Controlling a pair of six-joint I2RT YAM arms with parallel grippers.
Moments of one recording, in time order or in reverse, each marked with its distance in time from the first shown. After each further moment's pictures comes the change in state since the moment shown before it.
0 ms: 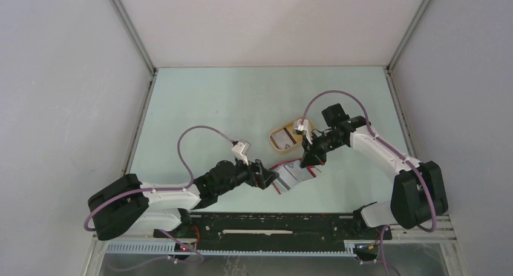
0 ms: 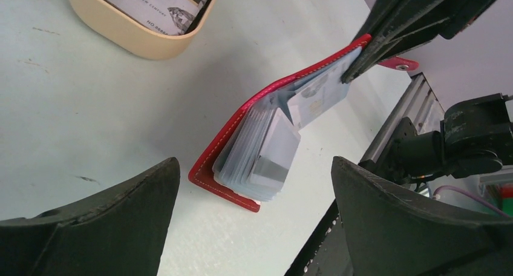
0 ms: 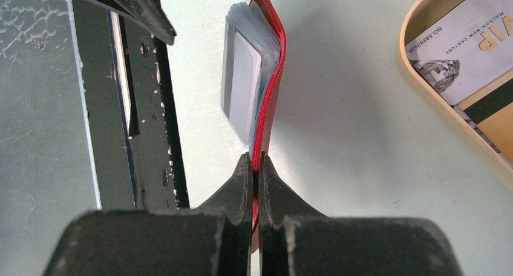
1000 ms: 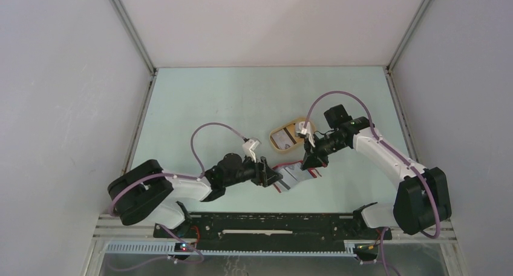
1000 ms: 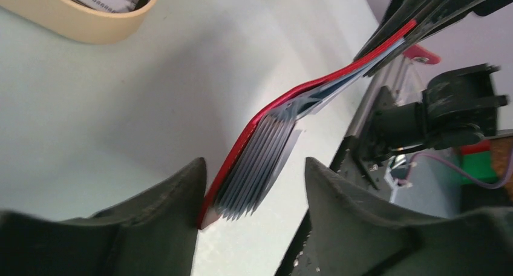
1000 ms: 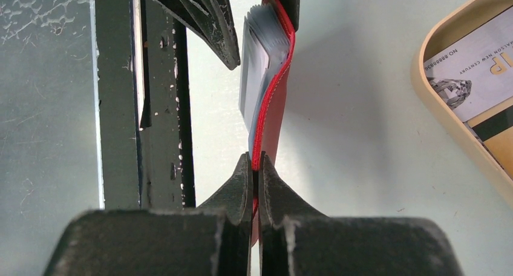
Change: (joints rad) left arm 0.071 0.223 0.073 0.087 0.235 -0.028; right arm -0.001 -0.048 0.000 -0.072 -0.050 -0.103
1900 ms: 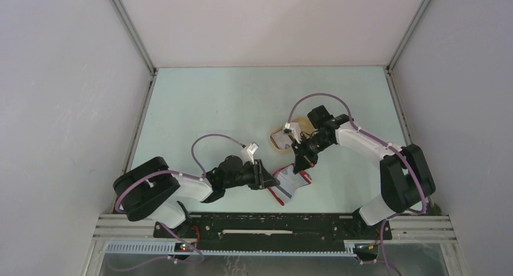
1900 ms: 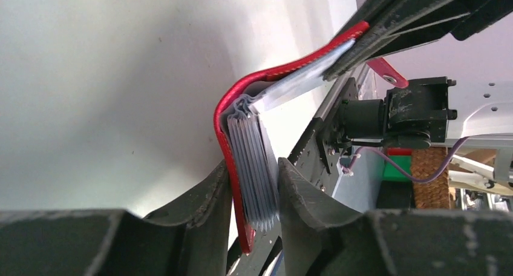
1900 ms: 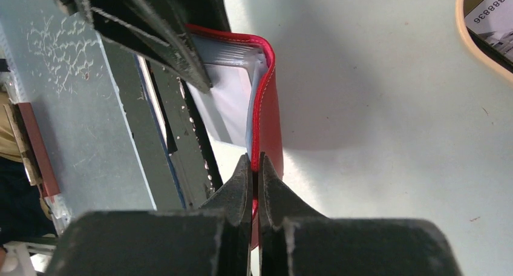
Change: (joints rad) left arm 0.010 0.063 -0.027 0.027 0.110 -0.289; right arm 0.093 0.174 0.035 0.089 0.097 0.372
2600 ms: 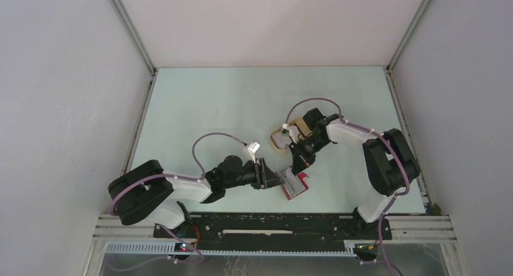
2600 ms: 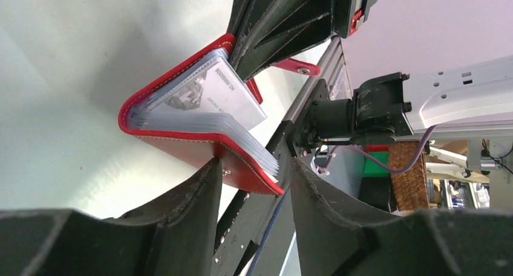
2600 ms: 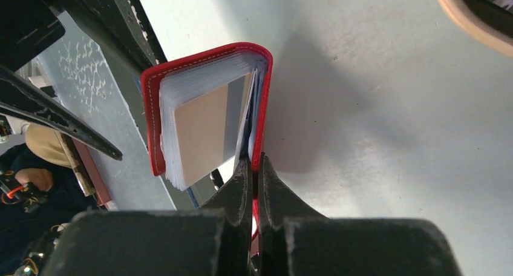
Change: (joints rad) left arm -0.029 -0.076 0.002 0.000 -0.009 -0.036; right arm -0.005 0.183 0.022 0.045 0.005 0.141
